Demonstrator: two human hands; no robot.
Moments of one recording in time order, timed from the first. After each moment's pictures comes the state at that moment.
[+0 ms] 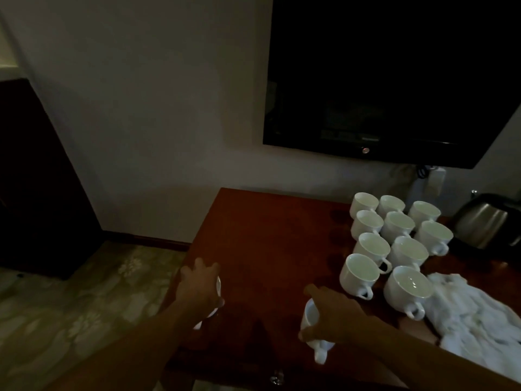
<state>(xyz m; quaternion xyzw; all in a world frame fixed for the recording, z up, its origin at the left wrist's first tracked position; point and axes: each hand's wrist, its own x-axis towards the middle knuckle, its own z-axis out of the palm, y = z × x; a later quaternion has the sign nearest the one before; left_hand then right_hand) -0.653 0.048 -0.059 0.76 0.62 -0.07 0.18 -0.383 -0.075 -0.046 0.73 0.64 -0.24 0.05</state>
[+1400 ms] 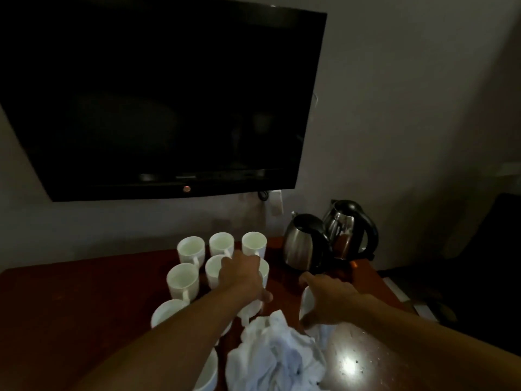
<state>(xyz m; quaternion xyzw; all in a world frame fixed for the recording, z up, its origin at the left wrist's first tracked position) -0.077 -0.026 0.078 0.89 0.42 -0.05 0.17 0.072 -0.155 0.066 0.84 0.49 -0.22 0.04</state>
